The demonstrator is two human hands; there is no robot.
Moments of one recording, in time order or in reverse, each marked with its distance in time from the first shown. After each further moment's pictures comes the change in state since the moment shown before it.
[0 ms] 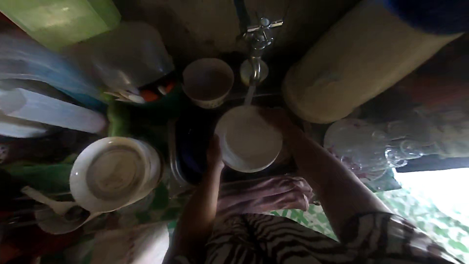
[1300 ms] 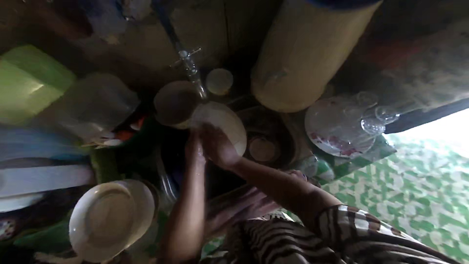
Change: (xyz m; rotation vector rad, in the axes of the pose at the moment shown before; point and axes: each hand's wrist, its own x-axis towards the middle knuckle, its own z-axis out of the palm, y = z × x) left_hand -0.003 0.088 0.033 0.060 -0.143 0.209; right_hand -0.044 -0.051 0.119 0.129 0.488 -0.682
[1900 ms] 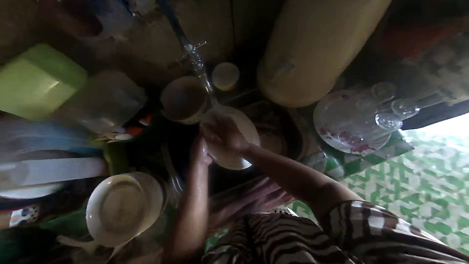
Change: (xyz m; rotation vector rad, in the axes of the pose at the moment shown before) left_hand -0.020 0.011 -0.010 0.009 -0.032 -0.163; right_hand 0.016 0.018 -0.024 0.054 -0.139 0.072
